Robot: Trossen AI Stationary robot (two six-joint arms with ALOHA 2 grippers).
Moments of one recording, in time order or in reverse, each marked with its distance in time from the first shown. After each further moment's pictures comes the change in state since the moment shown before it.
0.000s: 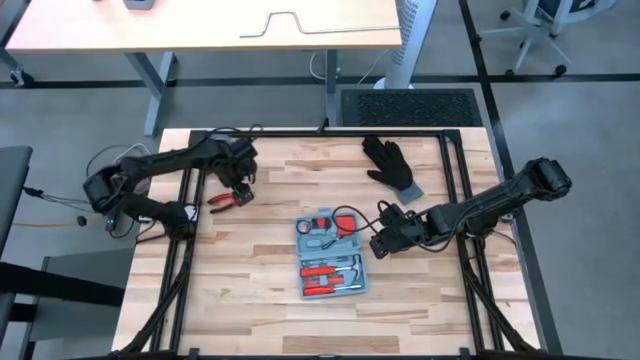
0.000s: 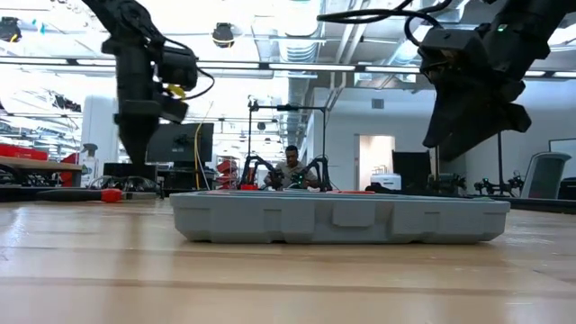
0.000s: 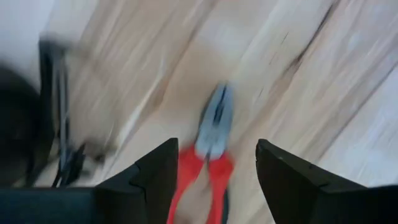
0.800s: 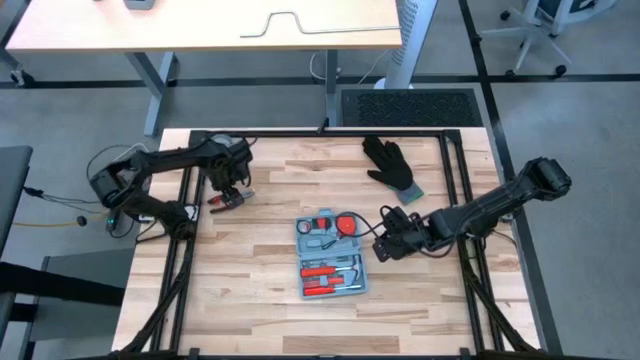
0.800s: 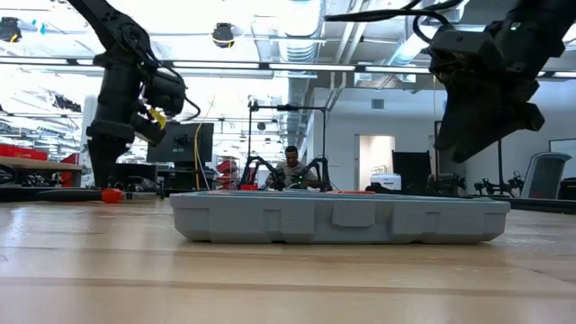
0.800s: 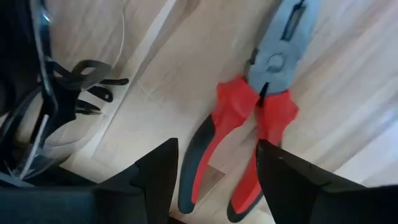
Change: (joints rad) left arm 0.095 0.046 -0.079 -0.088 -0.065 0.058; right arm 0.054 0.000 0.000 -0.051 0.039 0.052
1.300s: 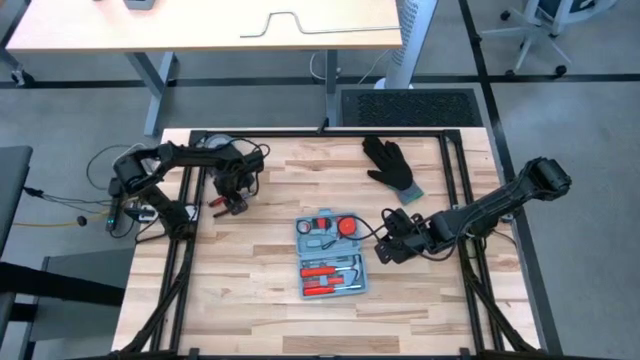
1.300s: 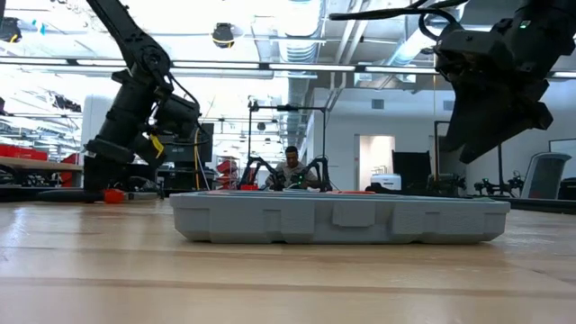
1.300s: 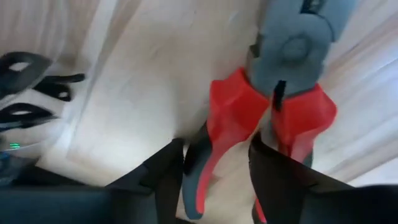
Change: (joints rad) left arm -0.099 0.227 0.030 -0.009 -0.038 -0.075; right arm 0.029 0.000 0.000 -0.032 0.021 0.029
